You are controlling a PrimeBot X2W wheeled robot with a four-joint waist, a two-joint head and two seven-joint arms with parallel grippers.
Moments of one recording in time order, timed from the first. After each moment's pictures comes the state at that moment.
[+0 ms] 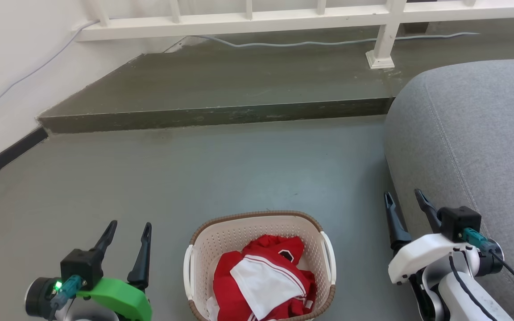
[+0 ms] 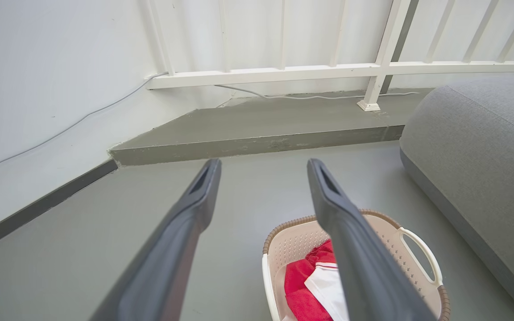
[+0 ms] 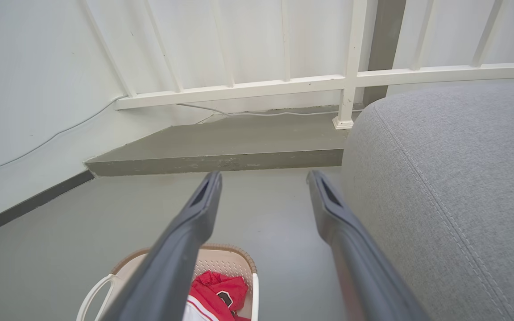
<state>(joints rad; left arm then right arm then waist) -0.08 0.33 -0.50 0.19 -0.55 0.12 -0.25 -0.10 -0.16 0.35 0.38 0.36 -0.13 -0.25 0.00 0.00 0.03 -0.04</state>
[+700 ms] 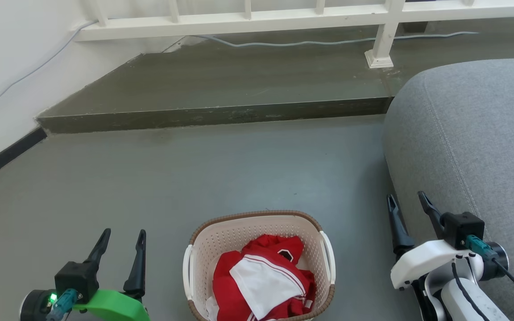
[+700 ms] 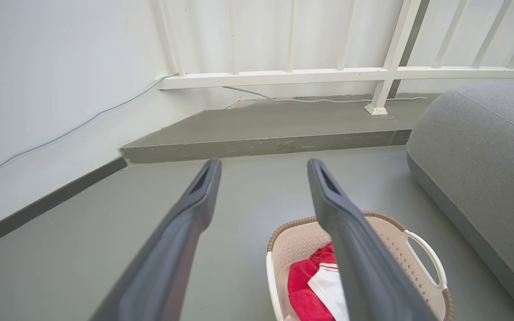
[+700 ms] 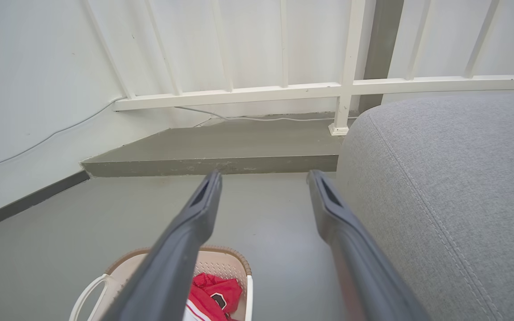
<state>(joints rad) 0.00 0.30 -0.43 0.14 -0.50 0.12 -0.25 -0.06 -0.16 0.32 0.32 0.31 -0.13 -0.25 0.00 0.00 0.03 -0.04</state>
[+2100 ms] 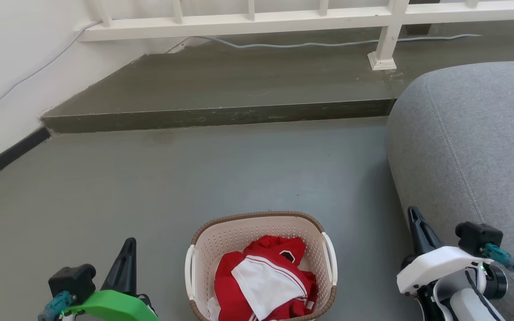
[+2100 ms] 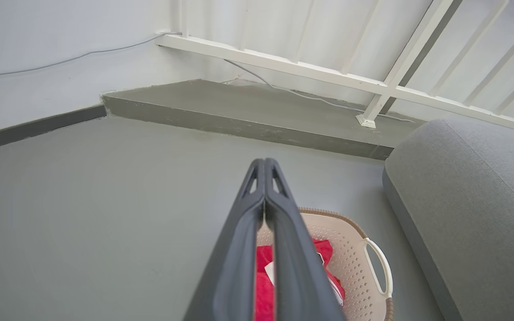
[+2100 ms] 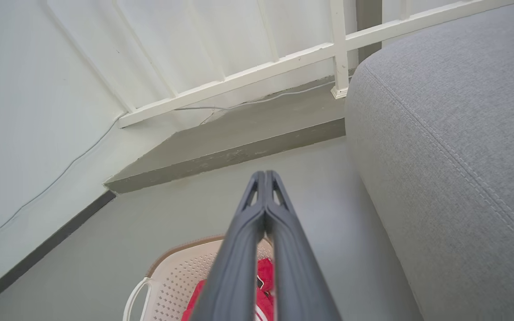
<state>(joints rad) 0.05 0.21 -0.36 0.12 -0.61 0.10 -0.20 -0.01 -0.12 0.26 0.31 0.46 -0.09 -0.22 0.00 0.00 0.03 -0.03</state>
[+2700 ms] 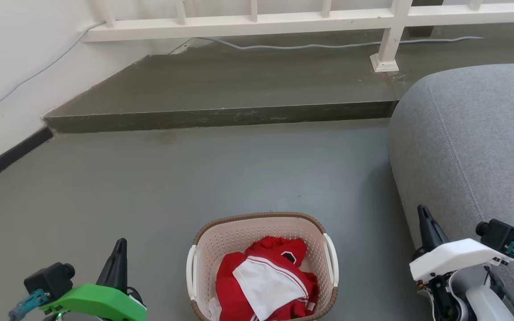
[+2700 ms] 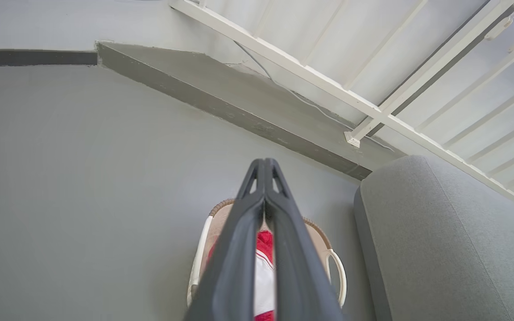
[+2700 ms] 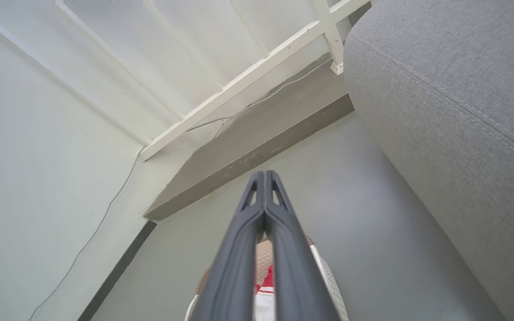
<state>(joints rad) 0.05 0.18 -0.28 0.13 -0.84 0.06 -0.14 -0.01 -0.10 0.18 0.30 0.73 -0.05 -0.15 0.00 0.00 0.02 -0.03</state>
